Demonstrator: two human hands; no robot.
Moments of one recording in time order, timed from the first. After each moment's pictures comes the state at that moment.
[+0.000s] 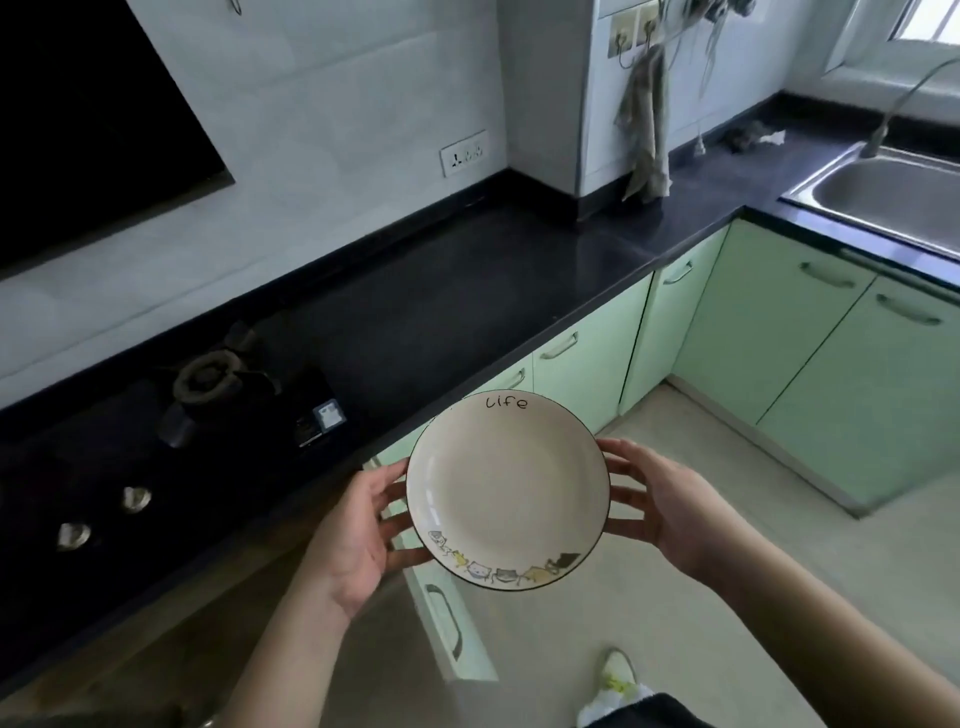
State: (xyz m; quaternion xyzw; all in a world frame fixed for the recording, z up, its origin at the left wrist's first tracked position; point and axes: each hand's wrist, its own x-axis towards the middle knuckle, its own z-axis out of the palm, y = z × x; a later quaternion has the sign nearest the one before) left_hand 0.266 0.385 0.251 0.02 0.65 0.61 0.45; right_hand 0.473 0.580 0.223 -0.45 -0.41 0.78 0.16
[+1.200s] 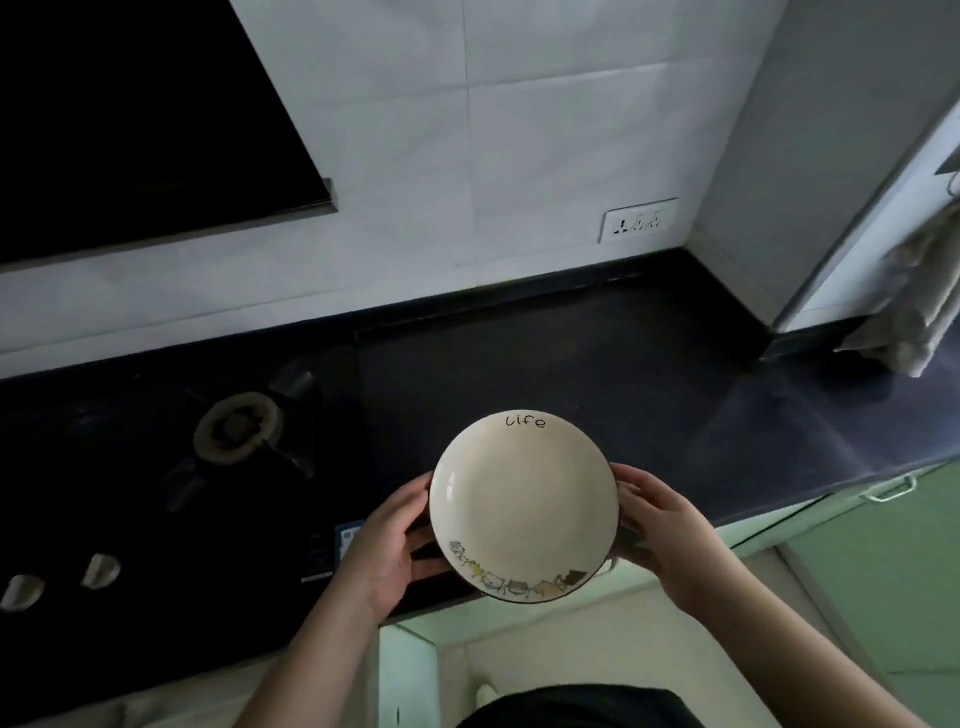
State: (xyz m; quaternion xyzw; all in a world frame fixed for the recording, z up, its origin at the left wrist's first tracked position) left_hand 0.020 0.557 0.170 -0.08 0.61 0.68 0.39; right_hand 0.169 0.801 0.200 -0.38 -0.57 0.72 0.04
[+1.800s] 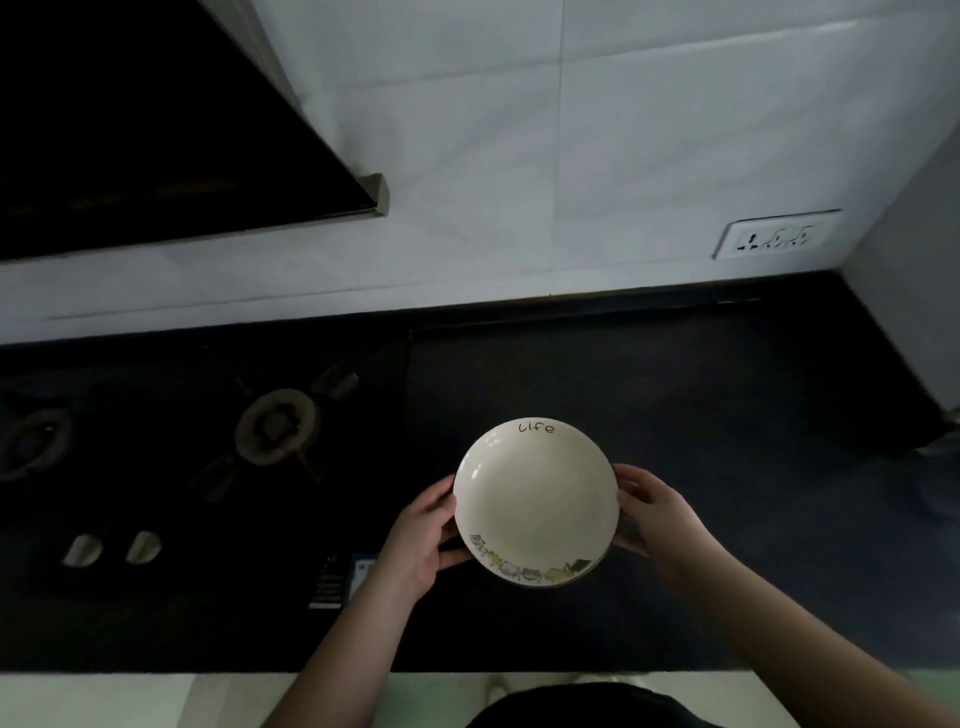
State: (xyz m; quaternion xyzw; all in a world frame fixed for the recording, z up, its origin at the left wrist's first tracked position) left_hand -0.066 0.622 0.119 -0.23 0.64 0.66 0.32; right_hand 0.012 0.885 0.122 -0.37 -0.60 0.70 -0.09
